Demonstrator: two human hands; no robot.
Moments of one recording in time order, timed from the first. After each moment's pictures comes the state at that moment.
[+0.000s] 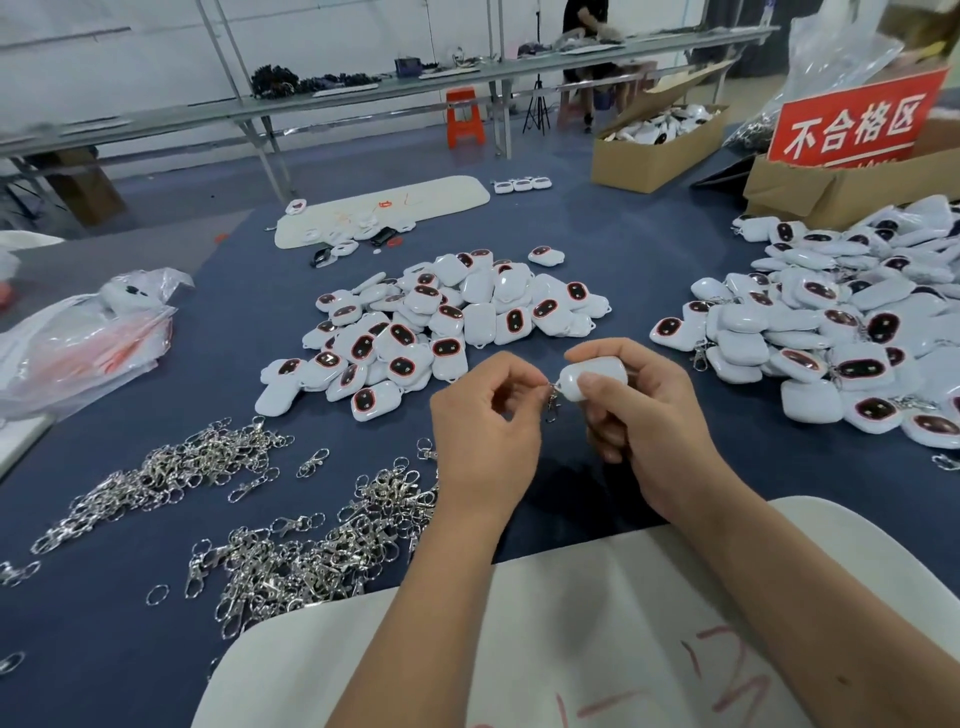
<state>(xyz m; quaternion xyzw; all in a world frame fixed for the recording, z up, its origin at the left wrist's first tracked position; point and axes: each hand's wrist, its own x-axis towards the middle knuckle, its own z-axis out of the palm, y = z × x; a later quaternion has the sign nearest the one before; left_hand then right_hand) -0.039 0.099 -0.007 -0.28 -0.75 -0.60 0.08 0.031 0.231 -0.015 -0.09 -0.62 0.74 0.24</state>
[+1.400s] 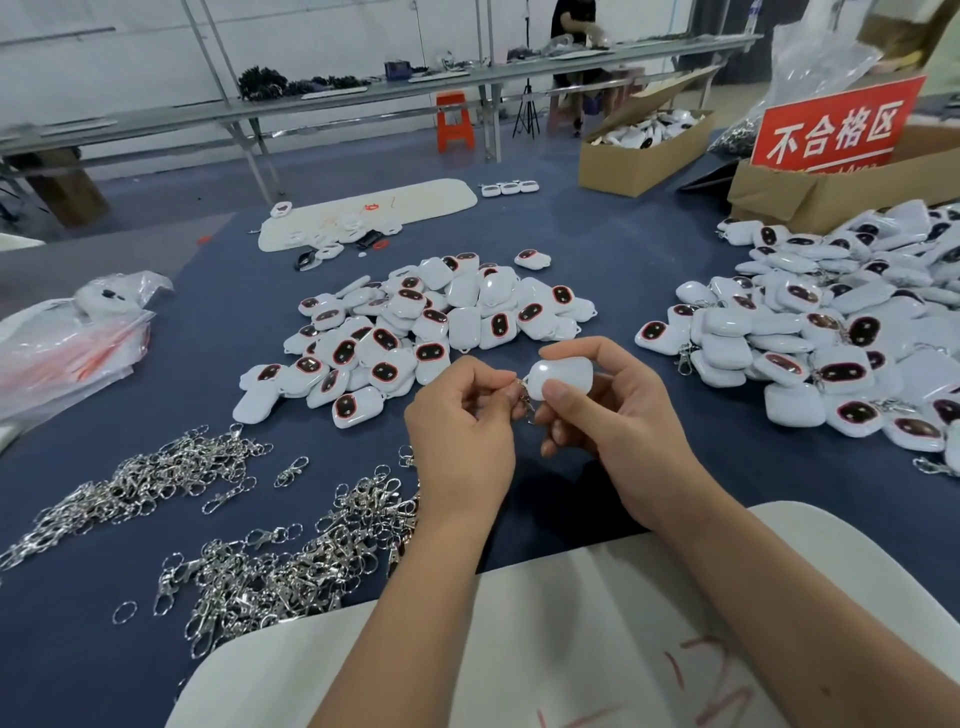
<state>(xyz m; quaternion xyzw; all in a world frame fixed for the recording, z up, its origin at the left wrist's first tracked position) -0.044 0.103 -0.011 -0.20 -0.72 -0.65 0.07 0.030 0.229 -0.017 -0.03 -0.62 0.75 0.24</state>
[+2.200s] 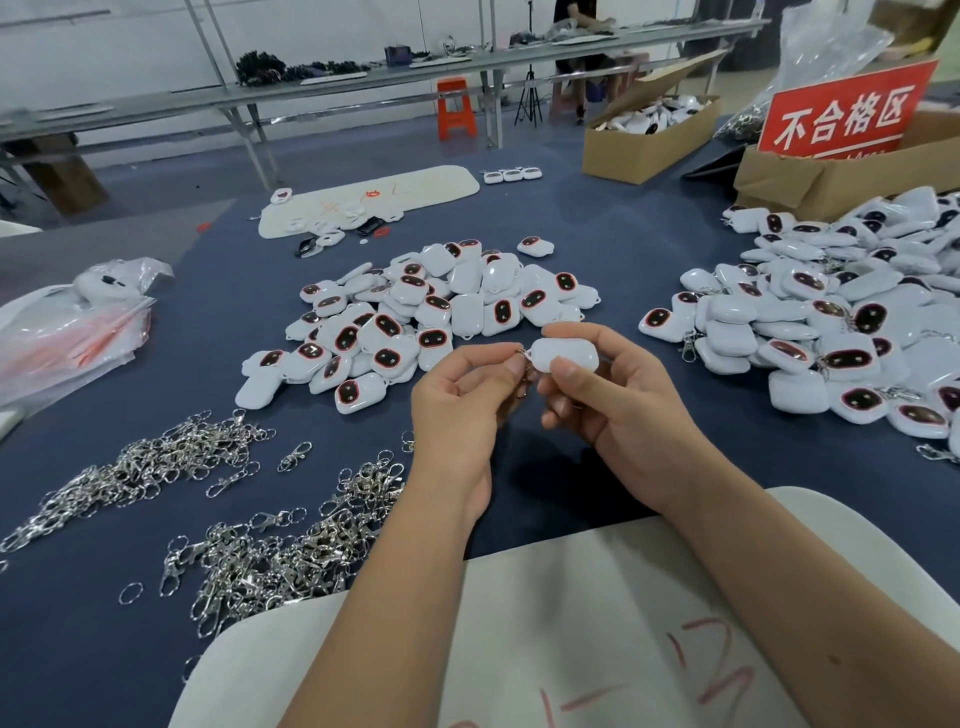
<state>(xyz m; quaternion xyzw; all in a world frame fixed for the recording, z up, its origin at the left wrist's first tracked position) -0.043 0.101 -0.002 -0.10 -0.56 -0.80 -0.16 0.026 0.233 -0.016 -0.01 -0.54 0.83 0.17</state>
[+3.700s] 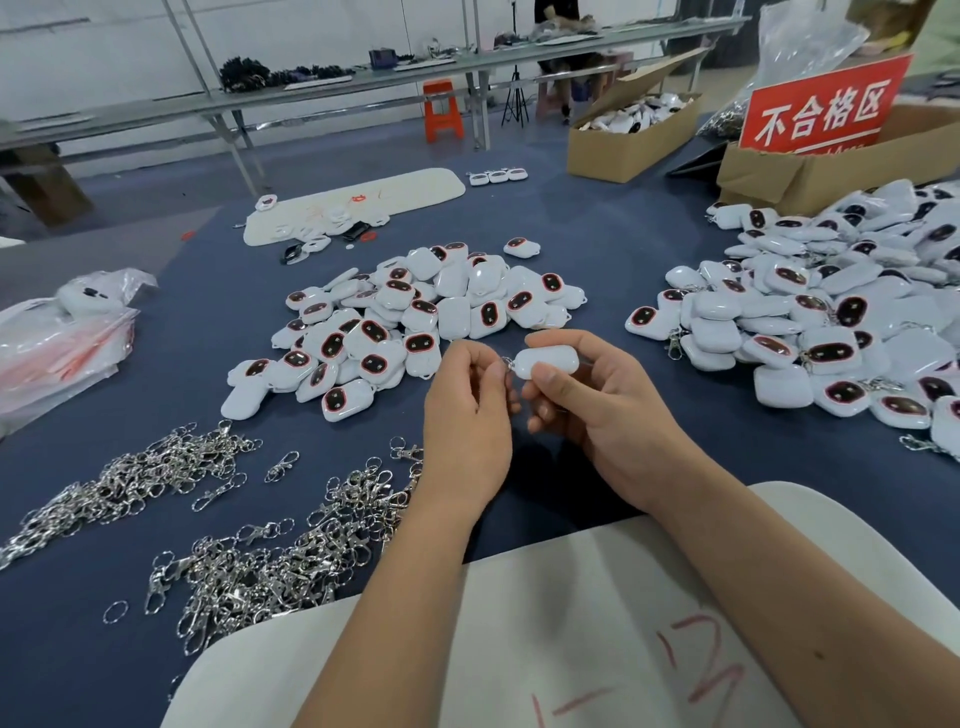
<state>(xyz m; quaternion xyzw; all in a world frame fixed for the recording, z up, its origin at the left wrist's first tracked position) -0.040 0.107 -0.007 -0.23 -0.75 -0.62 0.01 0.023 0.232 -0.020 -0.04 -0.57 0.80 0.18</state>
